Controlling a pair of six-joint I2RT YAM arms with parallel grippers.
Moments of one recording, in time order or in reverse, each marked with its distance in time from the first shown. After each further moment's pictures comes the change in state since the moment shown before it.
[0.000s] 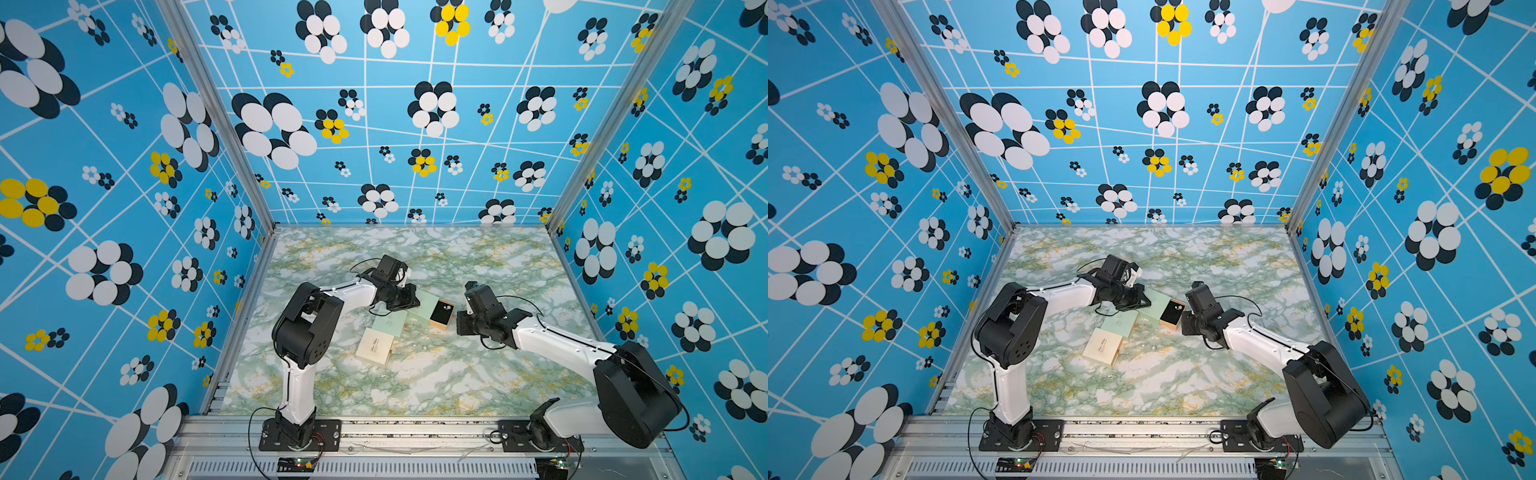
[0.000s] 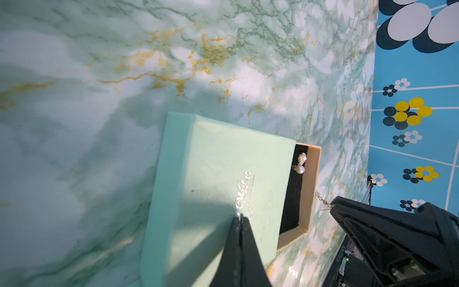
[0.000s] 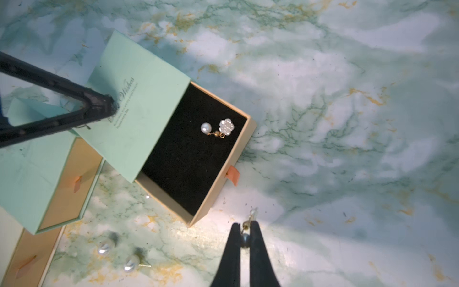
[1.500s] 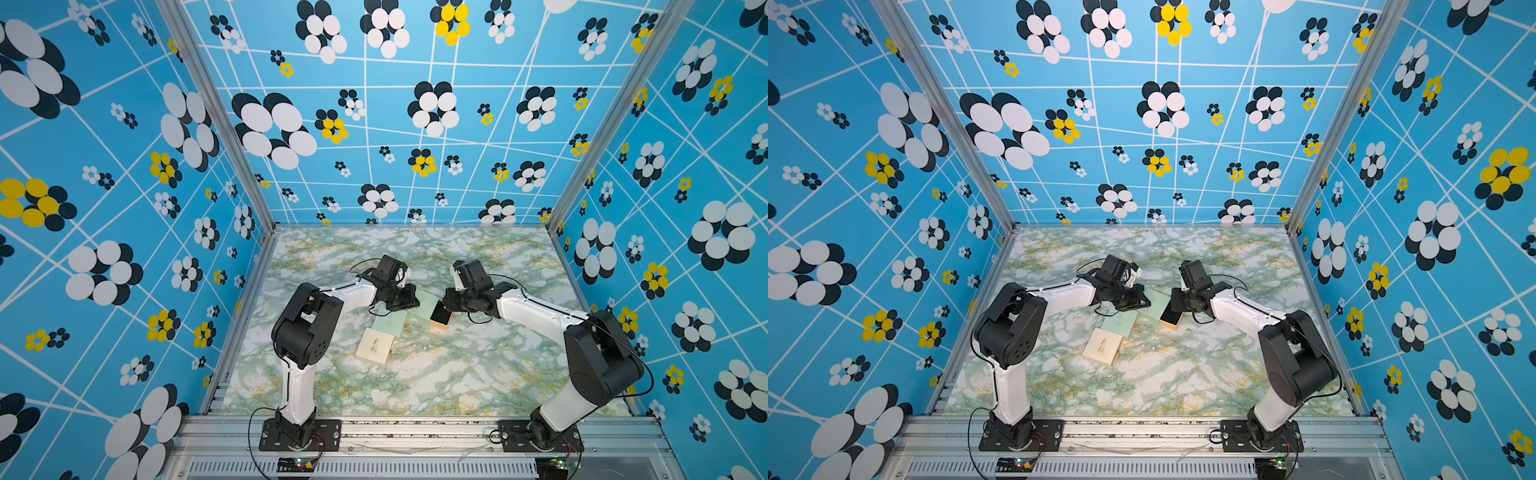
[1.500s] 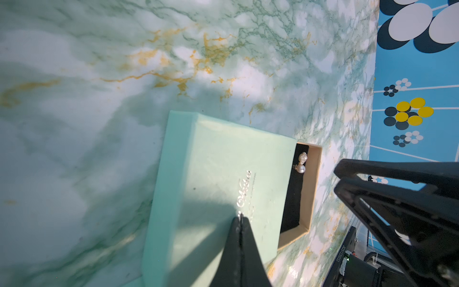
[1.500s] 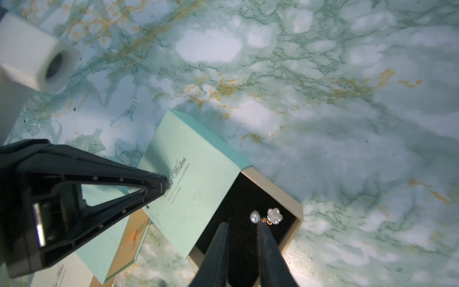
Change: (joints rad) left arm 0.000 -0.003 -0.002 -0.002 -0.003 0.000; right arm -0.049 0.233 0.294 -0.026 -0.143 -0.028
